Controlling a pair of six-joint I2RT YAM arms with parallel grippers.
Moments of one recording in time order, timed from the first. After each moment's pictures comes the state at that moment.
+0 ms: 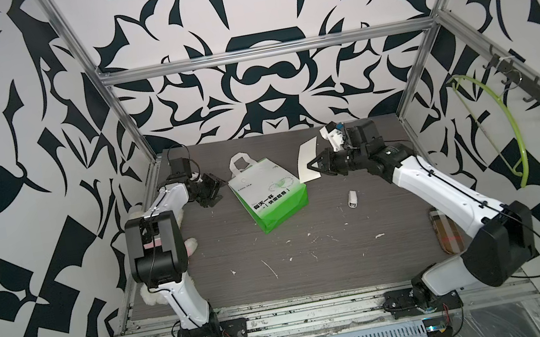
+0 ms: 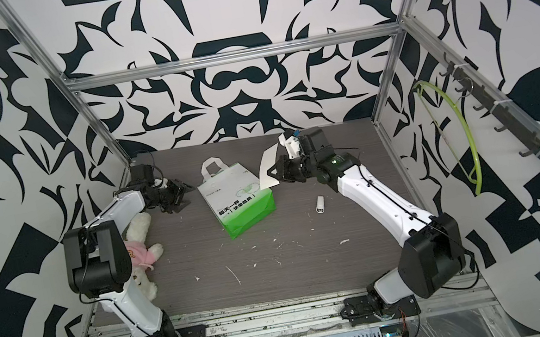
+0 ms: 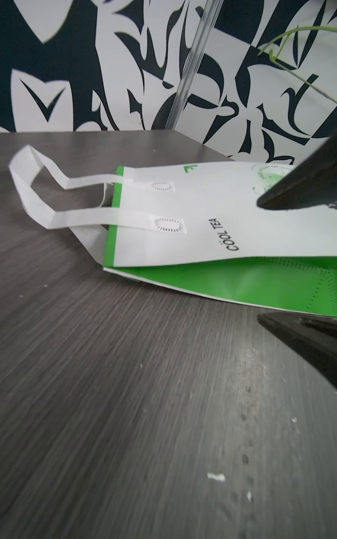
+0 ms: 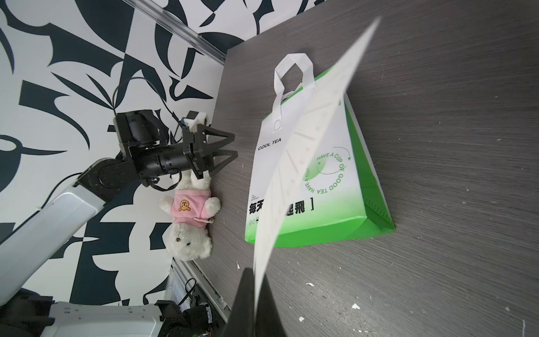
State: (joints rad) left arm 0.01 1.86 1.29 -0.51 0.59 -0.80; right arm 0.40 1.46 1.31 -0.47 -0.56 0.64
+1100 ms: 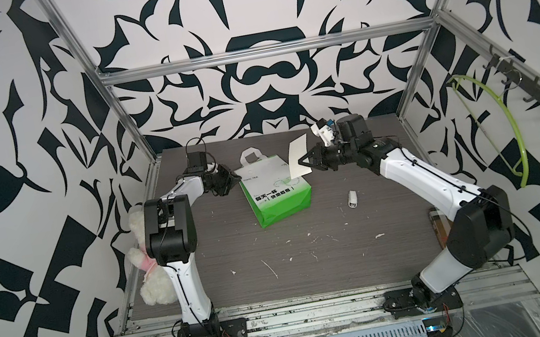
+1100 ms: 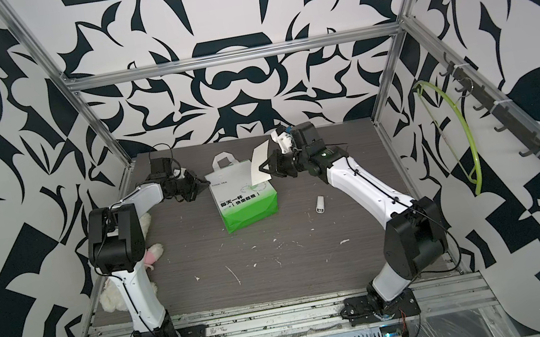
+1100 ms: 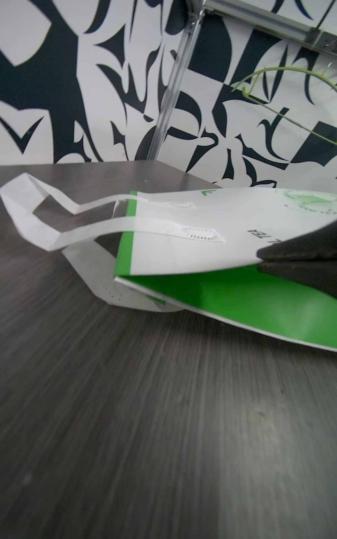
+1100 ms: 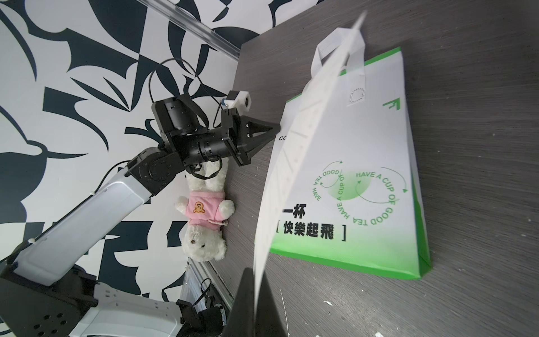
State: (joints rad) left arm -0.08 2.03 1.41 -0.26 0.71 -0.90; right arm 0.40 1.58 1.37 -0.40 -0.66 0.68
